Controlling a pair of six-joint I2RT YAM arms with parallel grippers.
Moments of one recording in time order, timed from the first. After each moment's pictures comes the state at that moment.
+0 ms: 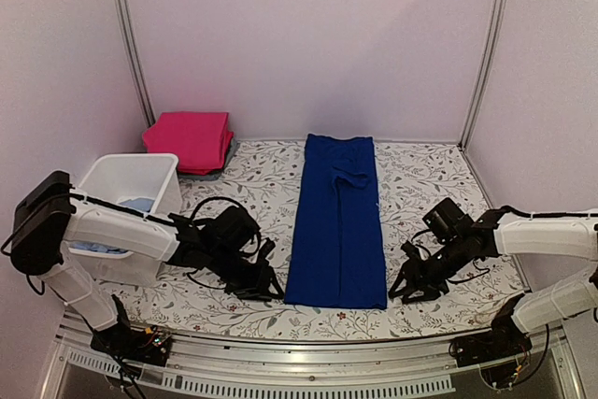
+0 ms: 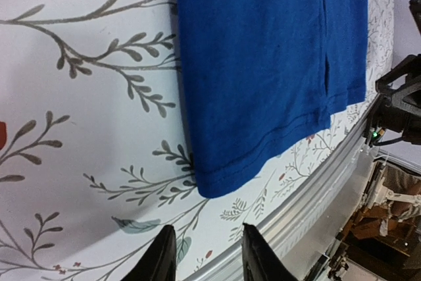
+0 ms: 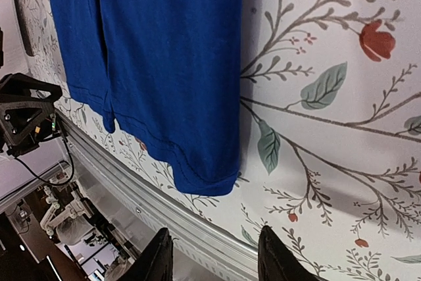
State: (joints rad) left arm -0.97 1.56 0.73 -0.19 0.40 -0.91; right arm 0.63 1.25 0.57 -0.55 -0.60 0.74
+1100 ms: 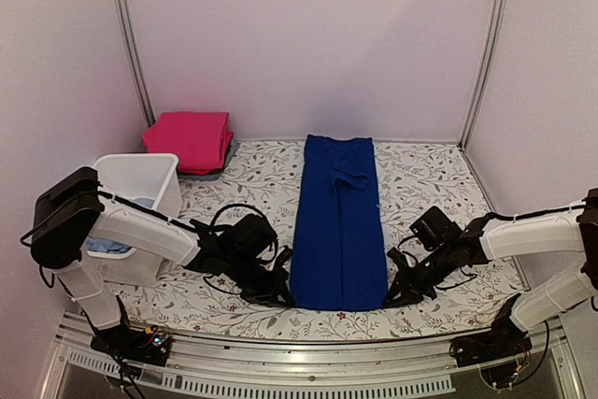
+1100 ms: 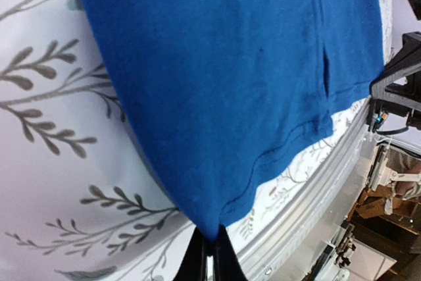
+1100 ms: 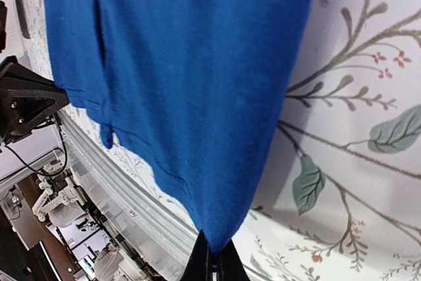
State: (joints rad) left arm -1.01 1.72 0.79 -0.08 0.44 -0.90; right arm 0.72 1.40 0.54 -0.36 -0.62 0.77
